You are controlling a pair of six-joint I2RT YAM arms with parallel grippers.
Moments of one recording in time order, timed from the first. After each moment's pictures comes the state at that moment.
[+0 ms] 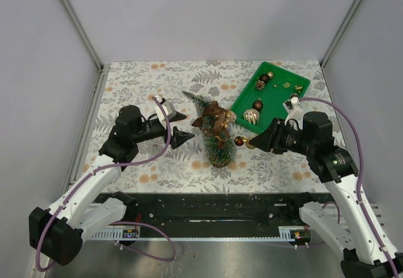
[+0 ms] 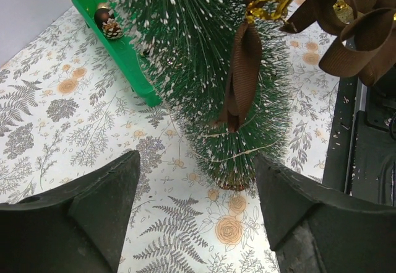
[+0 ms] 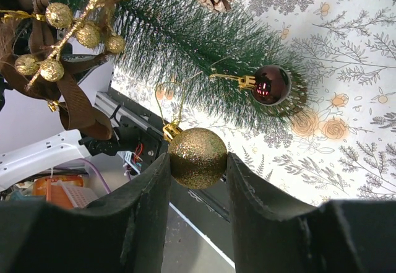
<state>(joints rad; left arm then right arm) -0.43 0.94 0.74 0.01 0.72 0.15 0.31 0.73 0.94 -0.69 -0.52 0.60</state>
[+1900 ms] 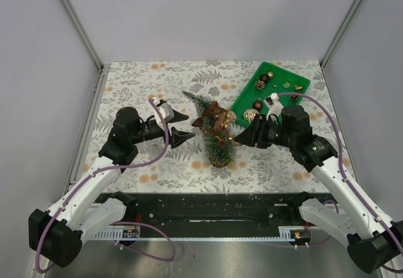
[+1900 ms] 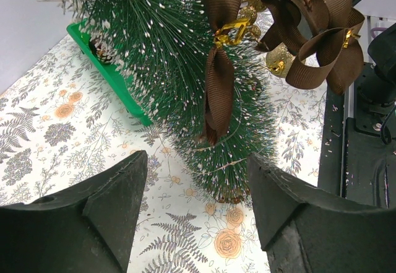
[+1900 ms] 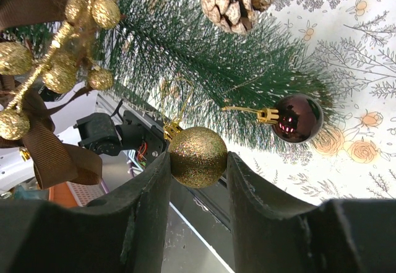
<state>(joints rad) -0.43 0.92 0.71 0.11 0.78 0.12 0.46 0.88 0.89 -0.50 -0.46 0.67</state>
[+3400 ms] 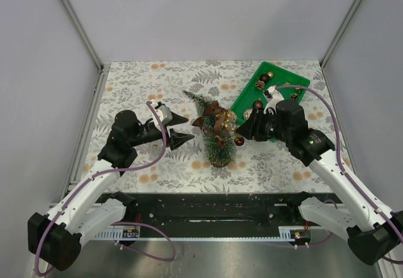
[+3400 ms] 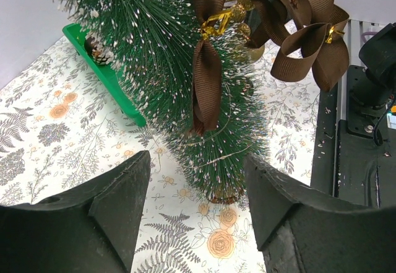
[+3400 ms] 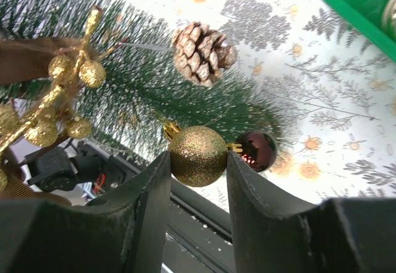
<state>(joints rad) -0.43 0.88 0.68 0.13 0.79 0.09 0.52 0.95 0.96 -0.50 -0.25 0.59</state>
